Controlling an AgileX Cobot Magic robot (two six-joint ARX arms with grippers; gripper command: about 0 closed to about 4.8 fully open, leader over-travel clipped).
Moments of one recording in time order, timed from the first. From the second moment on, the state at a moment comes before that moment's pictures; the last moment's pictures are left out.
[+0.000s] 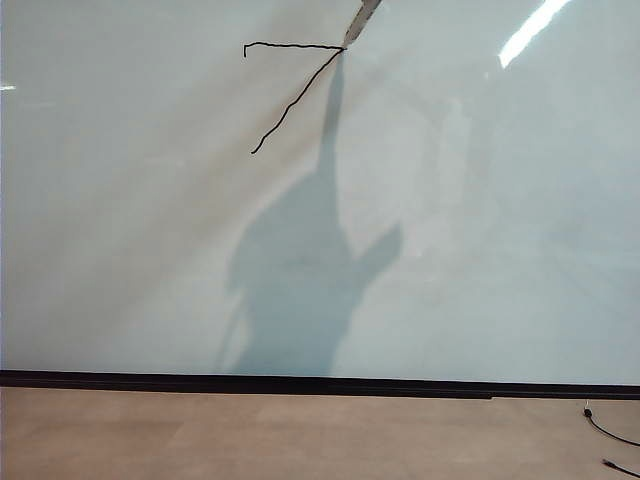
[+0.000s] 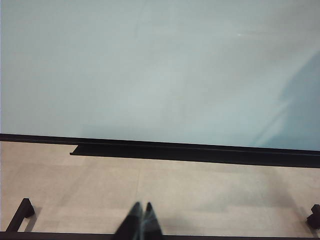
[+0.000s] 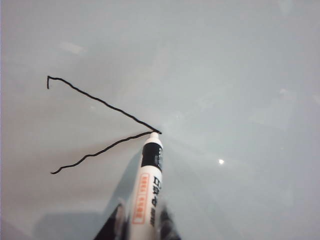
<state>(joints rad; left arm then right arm) 0.00 0.00 0.00 -0.15 0.02 -0.01 0.74 1.32 1.07 0.22 0.42 -0.24</state>
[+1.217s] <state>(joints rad) 0.00 0.00 0.00 -0.15 0.02 -0.01 0.79 1.65 0.93 0.67 0.23 0.00</state>
